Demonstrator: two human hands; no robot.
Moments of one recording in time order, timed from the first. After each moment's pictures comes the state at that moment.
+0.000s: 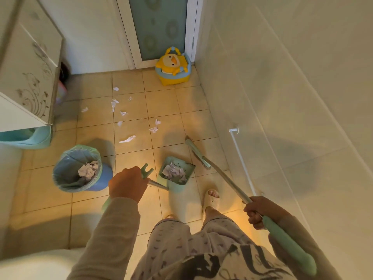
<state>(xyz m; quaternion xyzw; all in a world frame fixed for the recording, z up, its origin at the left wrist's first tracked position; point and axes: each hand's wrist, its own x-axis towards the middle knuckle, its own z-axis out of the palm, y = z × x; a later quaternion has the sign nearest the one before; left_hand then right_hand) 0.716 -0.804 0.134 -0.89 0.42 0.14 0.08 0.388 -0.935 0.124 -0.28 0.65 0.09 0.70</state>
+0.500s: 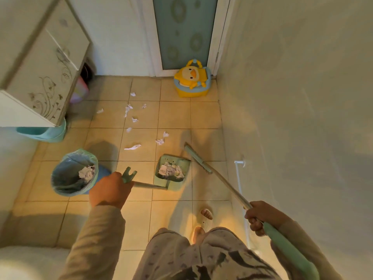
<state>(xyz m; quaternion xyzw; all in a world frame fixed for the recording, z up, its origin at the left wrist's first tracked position) 0.718 -0.926 0.152 -0.96 0.22 0.19 0.02 0.406 -1.137 0.114 -0.41 0.60 0.19 0.66</state>
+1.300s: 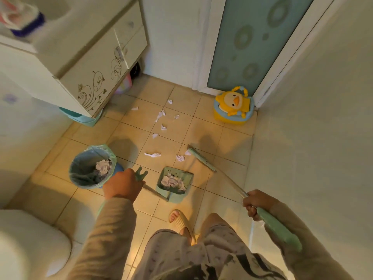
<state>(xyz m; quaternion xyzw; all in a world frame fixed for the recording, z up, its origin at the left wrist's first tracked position) 0.819 -0.994 0.147 -0.97 0.09 0.22 0.02 0.623 -1.293 0.111 -0.55 0.51 0.31 0.58</state>
